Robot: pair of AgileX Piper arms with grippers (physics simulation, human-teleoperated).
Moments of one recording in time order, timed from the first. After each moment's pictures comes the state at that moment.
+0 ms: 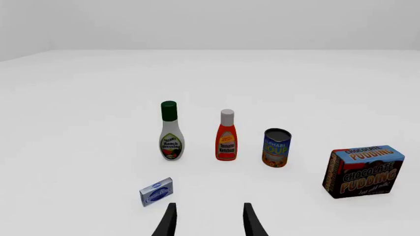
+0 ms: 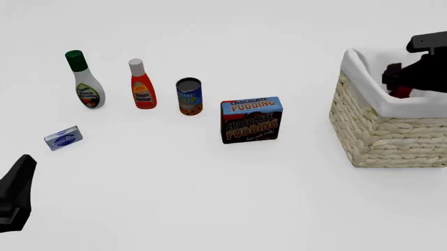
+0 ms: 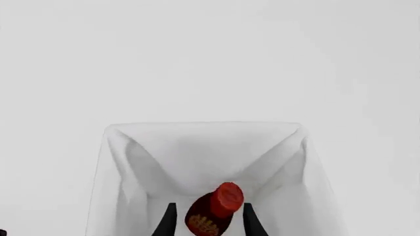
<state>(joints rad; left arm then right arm) 0.00 0.00 0.00 0.00 0.00 -0.24 1.62 -1.03 -0.03 -0.24</state>
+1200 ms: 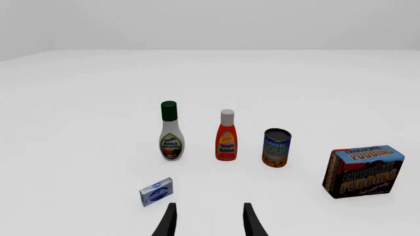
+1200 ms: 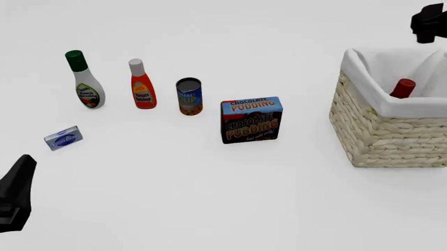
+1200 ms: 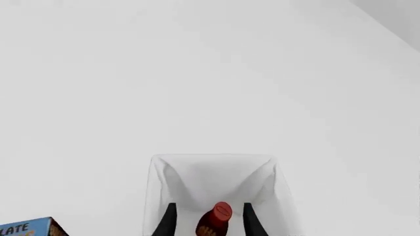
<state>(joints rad) 0.00 0.00 0.00 0.00 0.00 -0.18 1.27 -1.07 0.18 -0.20</state>
